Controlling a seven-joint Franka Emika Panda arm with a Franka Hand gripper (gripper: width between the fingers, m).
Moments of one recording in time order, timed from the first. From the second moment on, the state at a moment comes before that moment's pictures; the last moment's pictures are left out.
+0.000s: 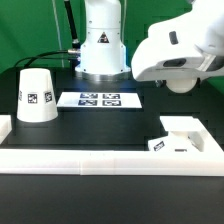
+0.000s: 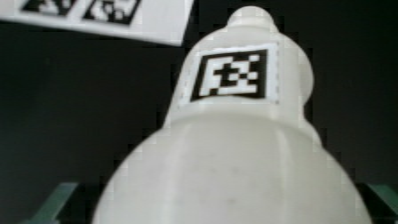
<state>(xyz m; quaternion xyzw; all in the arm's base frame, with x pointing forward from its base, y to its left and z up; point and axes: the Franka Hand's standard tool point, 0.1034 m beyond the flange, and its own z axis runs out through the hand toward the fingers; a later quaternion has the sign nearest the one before) 0.514 0.125 0.098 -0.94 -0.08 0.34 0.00</state>
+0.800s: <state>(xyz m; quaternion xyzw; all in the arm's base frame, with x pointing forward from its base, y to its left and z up) 0.568 0.099 0.107 -0.99 -0.12 0.07 0.03</state>
